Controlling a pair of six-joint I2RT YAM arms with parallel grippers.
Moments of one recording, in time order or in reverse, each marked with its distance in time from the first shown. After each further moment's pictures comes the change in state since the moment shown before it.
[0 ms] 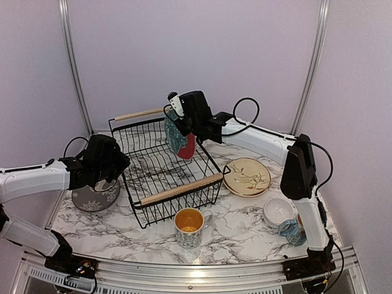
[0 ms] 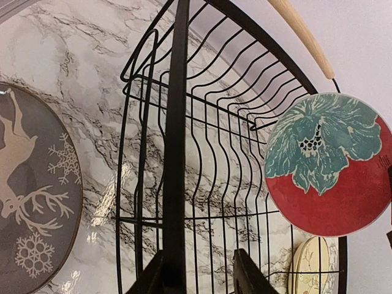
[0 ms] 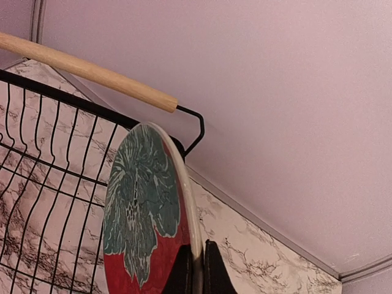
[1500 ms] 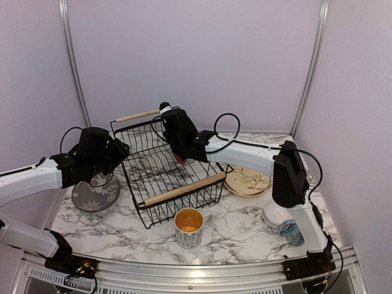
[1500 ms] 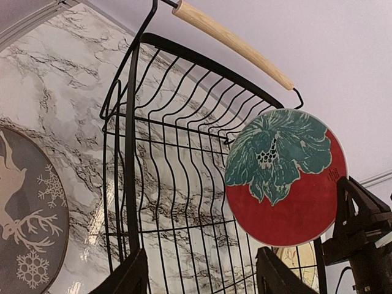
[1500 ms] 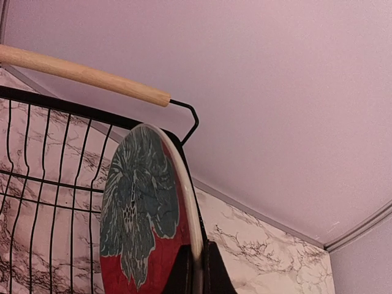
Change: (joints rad) left arm 0.002 -0.068 0.047 0.006 0.006 0.094; right arm 0.108 0.055 -0.060 0.159 0.339 0.030
